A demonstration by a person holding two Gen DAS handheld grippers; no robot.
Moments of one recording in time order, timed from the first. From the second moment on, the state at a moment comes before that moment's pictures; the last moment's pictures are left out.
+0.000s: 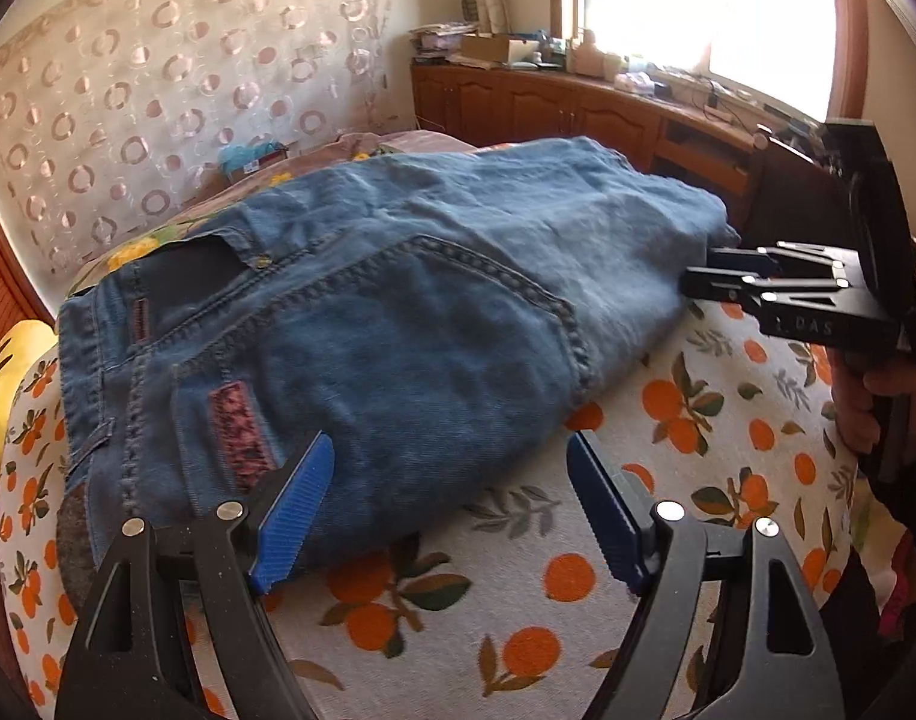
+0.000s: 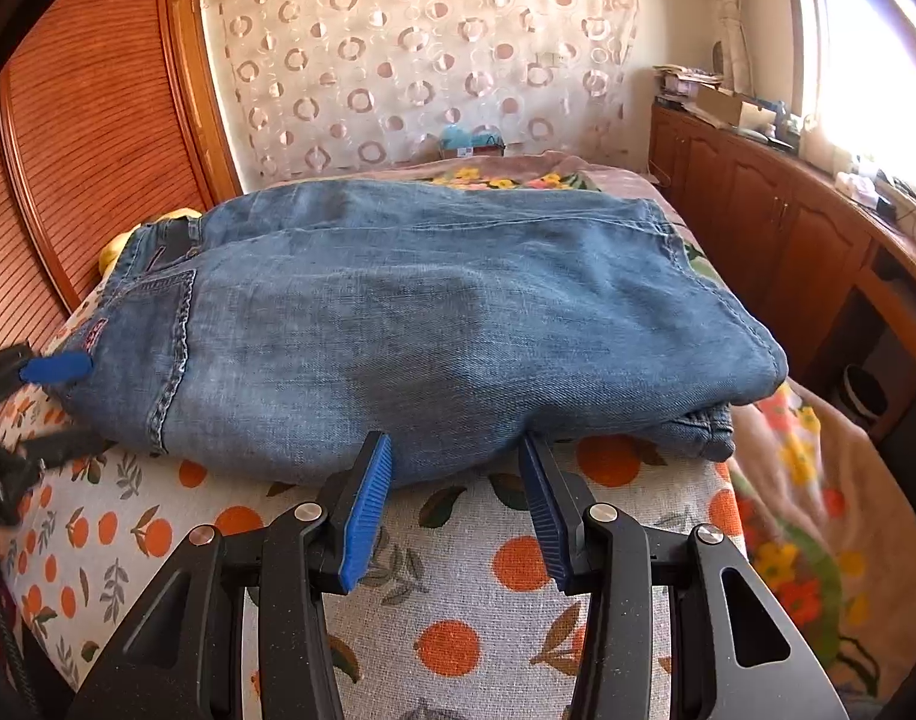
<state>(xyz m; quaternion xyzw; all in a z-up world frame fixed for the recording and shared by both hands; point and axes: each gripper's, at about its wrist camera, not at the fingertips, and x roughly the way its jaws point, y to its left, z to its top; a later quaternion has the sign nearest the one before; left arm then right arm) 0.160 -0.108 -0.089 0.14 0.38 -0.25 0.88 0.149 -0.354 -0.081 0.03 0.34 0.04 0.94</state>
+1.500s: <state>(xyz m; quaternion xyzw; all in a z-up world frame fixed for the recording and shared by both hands) 0.241 -0.098 -0.054 0.11 0.37 -0.27 0.88 0.239 -0.298 -0.050 0.02 0.36 0.18 0.91</state>
